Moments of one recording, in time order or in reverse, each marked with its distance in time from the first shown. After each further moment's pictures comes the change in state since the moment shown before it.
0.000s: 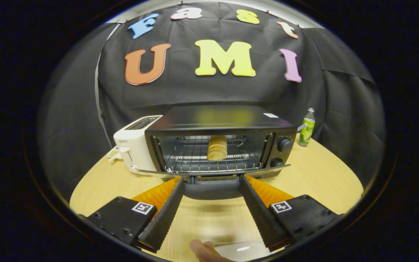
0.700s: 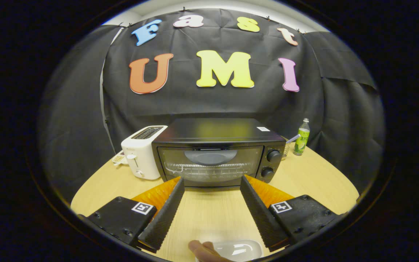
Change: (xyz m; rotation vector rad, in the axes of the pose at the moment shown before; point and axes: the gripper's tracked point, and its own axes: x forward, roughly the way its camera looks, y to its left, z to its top) arm -0.042 -0.015 0.020 -0.018 -0.054 0.014
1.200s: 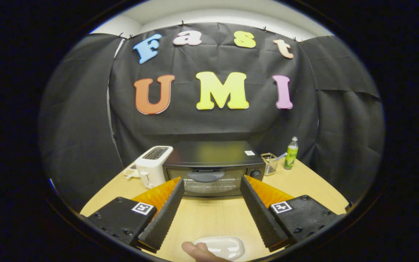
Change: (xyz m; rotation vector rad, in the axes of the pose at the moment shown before) arm -0.095 -0.021 0.082 0.015 -0.110 0.008
